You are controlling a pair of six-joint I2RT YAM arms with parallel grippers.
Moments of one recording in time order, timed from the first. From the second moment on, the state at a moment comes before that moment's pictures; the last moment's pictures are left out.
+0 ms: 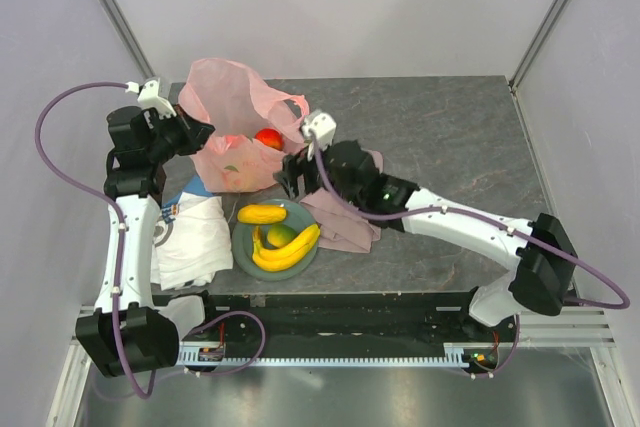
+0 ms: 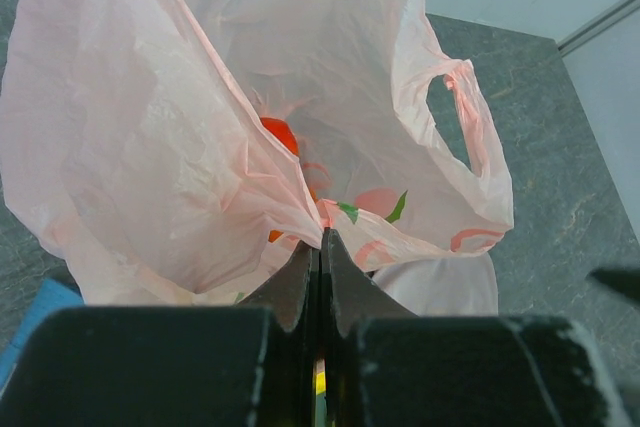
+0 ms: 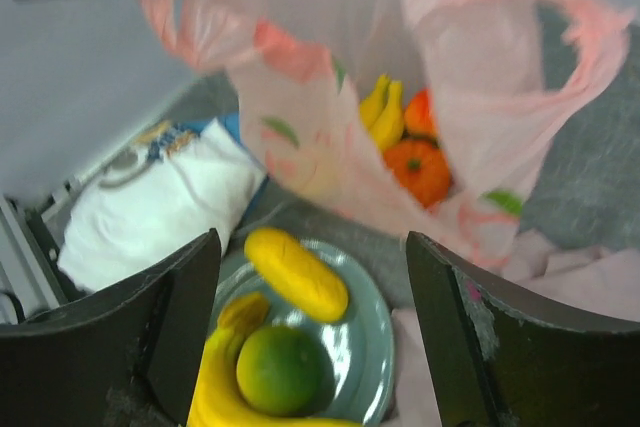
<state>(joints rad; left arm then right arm) 0.18 1.11 1.09 -0.31 0.51 -0.27 0.94 1.50 1.25 0.10 0.12 0.24</state>
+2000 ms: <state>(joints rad) 0.18 1.11 1.08 -0.31 0.51 -0.27 1.21 2.05 1.55 -0.44 0.41 0.35</state>
